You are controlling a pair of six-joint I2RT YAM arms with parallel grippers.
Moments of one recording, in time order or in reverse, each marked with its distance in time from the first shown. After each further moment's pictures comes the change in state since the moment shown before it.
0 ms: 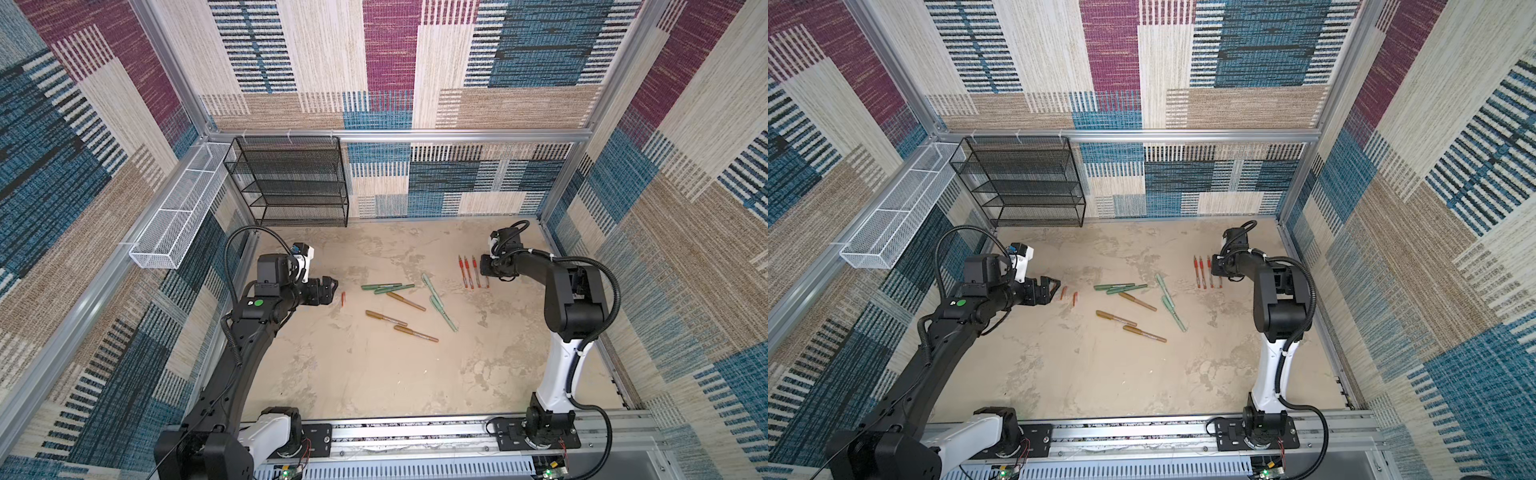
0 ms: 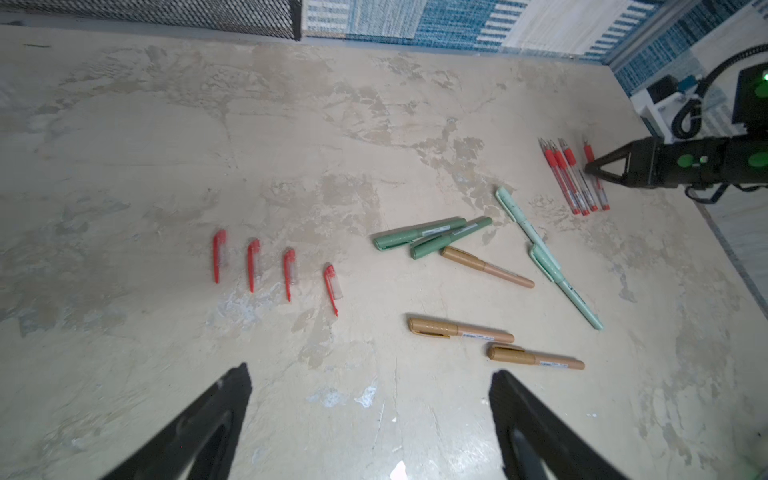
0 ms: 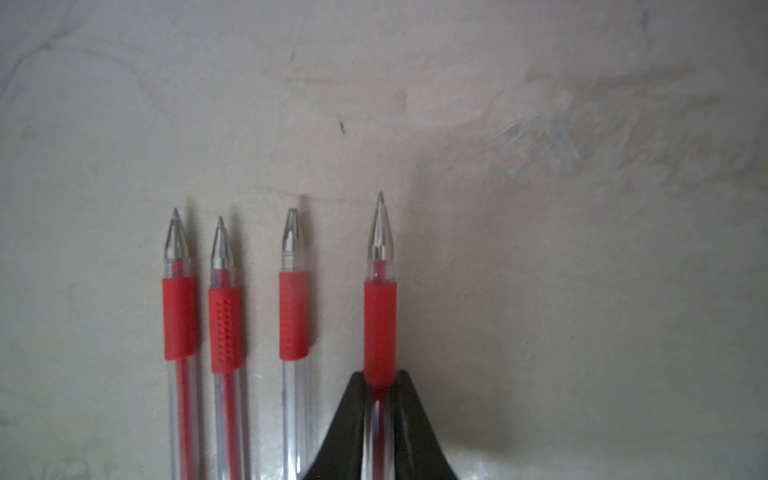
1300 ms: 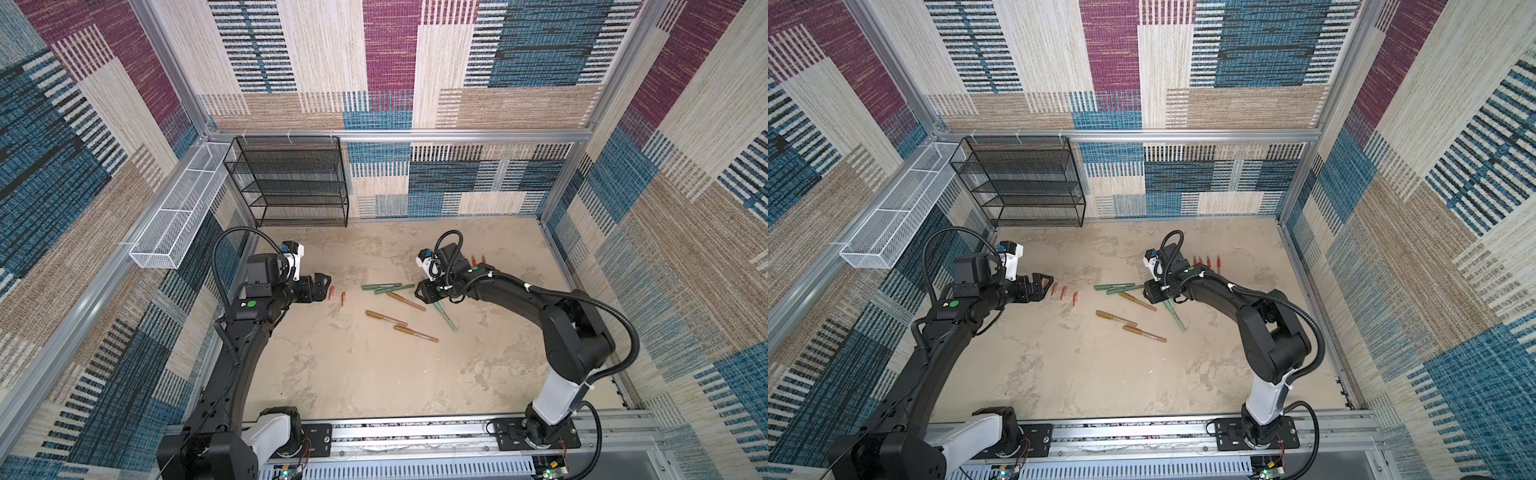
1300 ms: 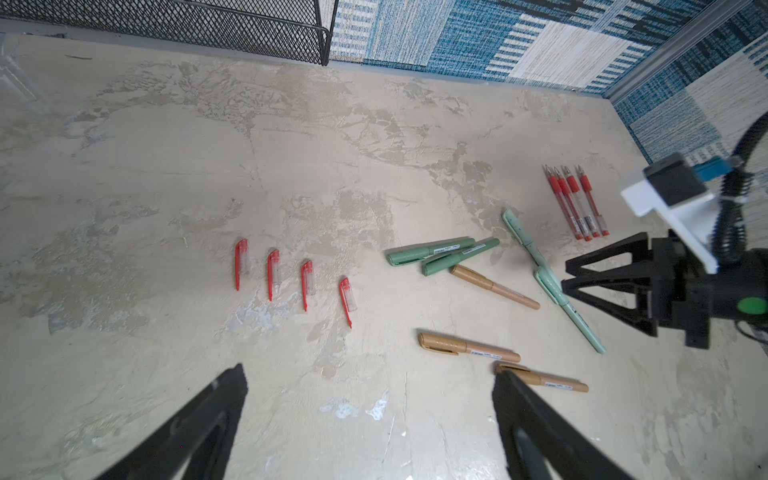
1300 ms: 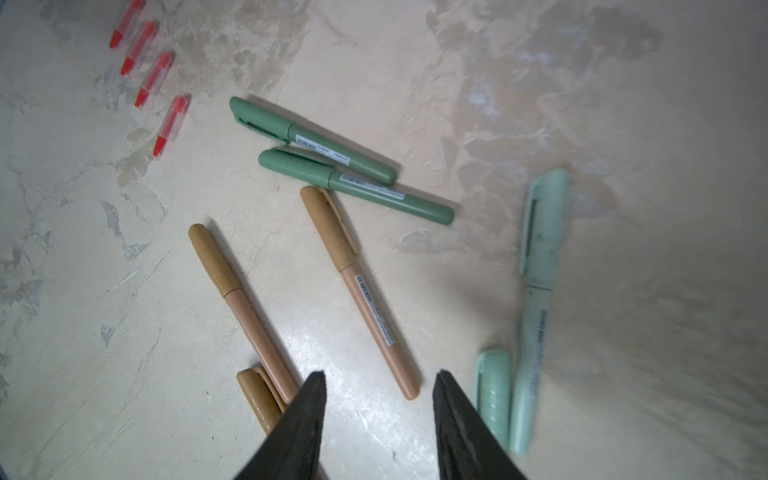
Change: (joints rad) left arm 0.054 0.002 -0.006 0.024 0.047 -0.004; right arm 0.549 -0.250 -0.138 -0.098 -0.125 -0.005
